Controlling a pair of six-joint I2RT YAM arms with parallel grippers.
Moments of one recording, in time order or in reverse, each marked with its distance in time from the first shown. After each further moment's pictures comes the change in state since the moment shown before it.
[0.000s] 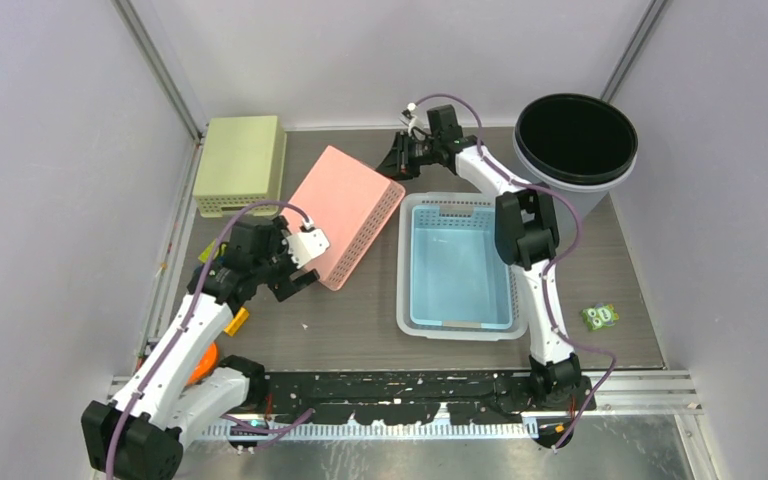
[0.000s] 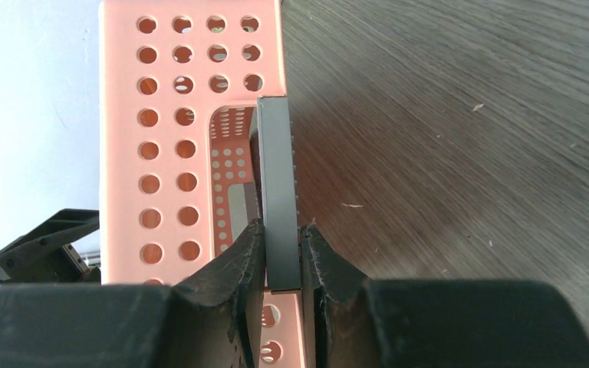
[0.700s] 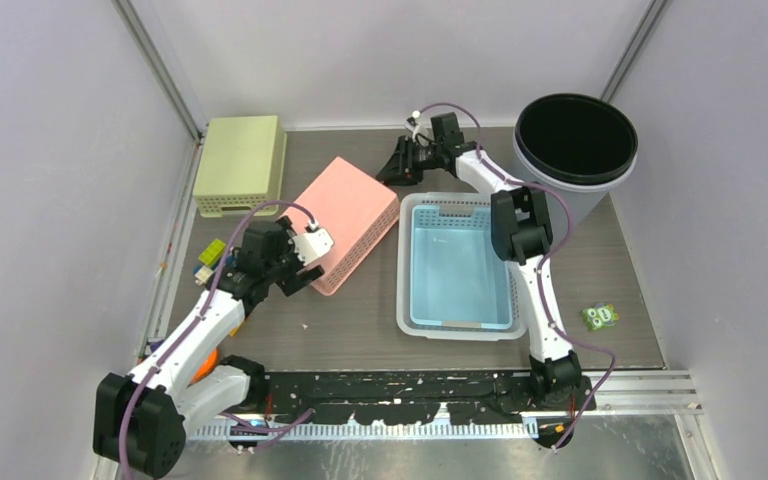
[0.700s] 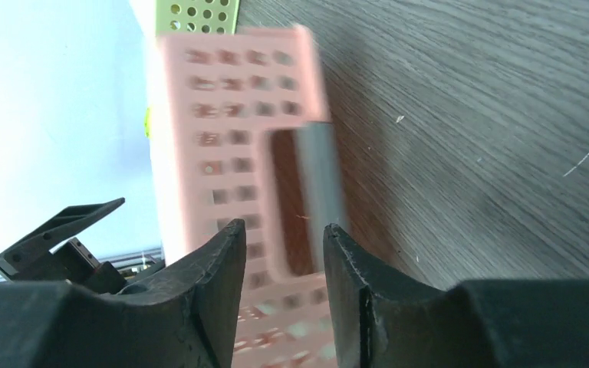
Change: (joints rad) left arm 0.000 0.079 -0.165 0.308 -0.086 0.010; right arm -0.033 0.125 0.066 0.024 -0.025 0.006
